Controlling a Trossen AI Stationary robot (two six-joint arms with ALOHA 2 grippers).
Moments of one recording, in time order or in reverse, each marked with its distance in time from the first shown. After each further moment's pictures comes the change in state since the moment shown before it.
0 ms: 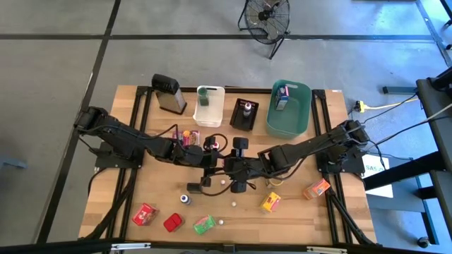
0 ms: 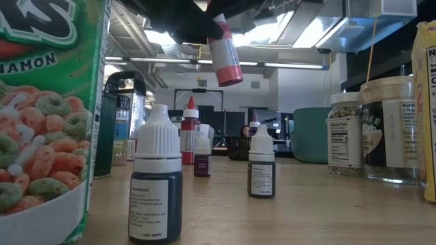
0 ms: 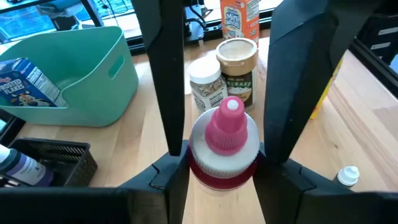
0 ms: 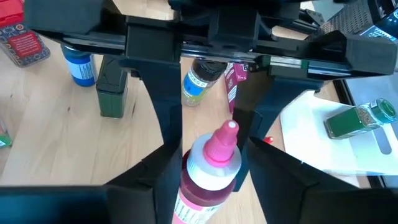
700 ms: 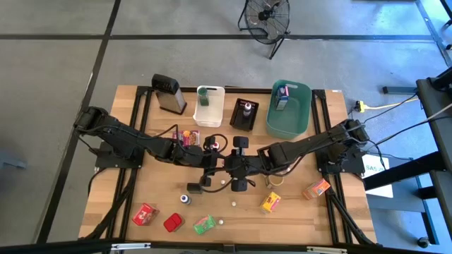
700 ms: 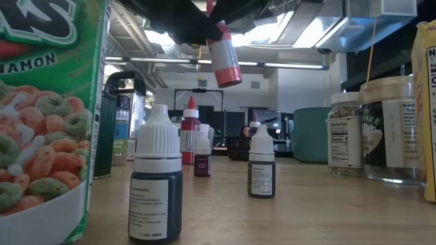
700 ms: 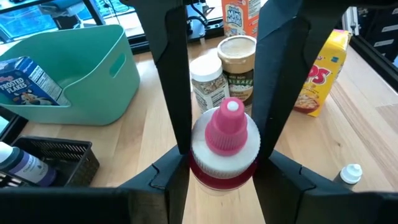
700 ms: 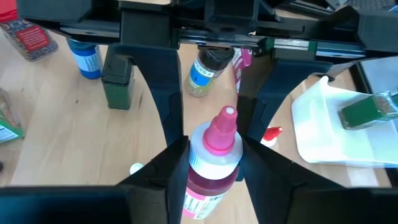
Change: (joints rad) left arm -0.006 0.000 -0.001 0.002 -0.005 0.002; right arm -0.033 -0.002 0.000 -0.029 -0.062 0.022
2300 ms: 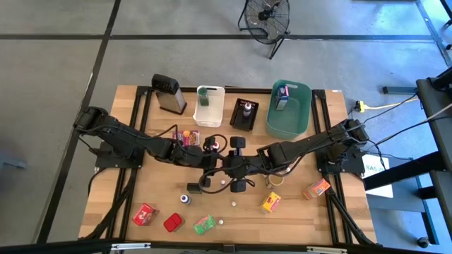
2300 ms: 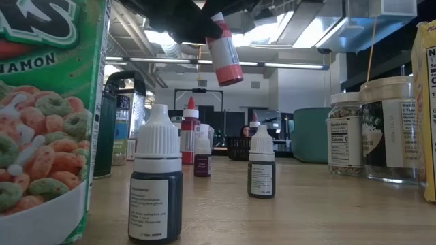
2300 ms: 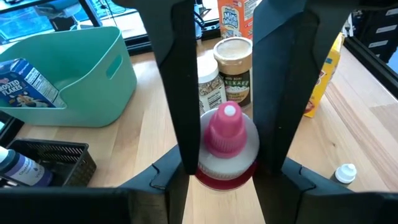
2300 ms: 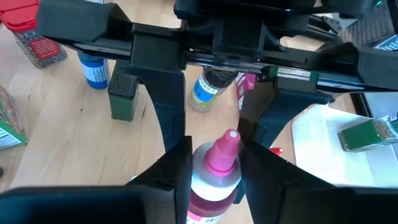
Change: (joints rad) left arm -0.001 -0.001 0.000 0.002 0.009 0.003; right arm -0.006 0.002 -0.002 0.069 -0.013 -0.078
